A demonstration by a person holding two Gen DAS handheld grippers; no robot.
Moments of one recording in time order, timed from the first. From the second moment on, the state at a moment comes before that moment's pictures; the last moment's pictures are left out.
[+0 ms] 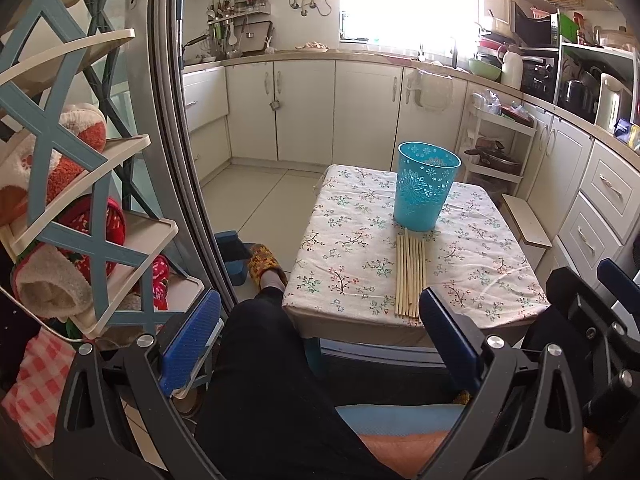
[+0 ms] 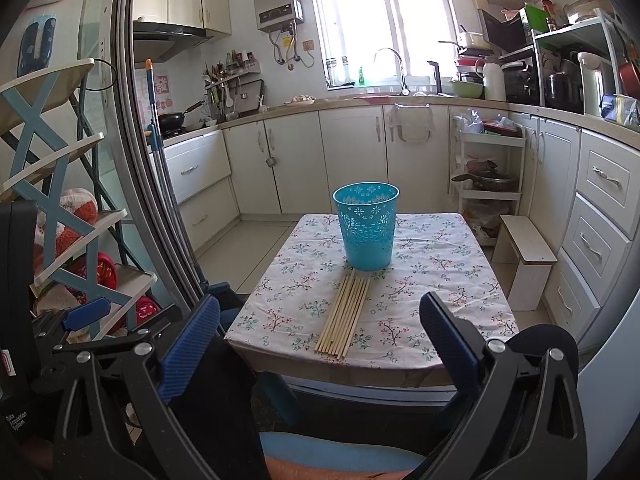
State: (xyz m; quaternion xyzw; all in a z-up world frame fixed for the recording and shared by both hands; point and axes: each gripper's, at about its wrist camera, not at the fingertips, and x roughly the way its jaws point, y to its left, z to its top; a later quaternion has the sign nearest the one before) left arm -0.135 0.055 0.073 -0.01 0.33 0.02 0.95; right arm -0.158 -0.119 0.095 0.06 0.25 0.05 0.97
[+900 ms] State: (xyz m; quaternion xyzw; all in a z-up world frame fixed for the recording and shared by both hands) left arm -0.134 0.051 0.071 -0.01 0.33 0.01 0.94; right arm -0.160 -0.115 0.091 0.03 0.24 0.04 0.97
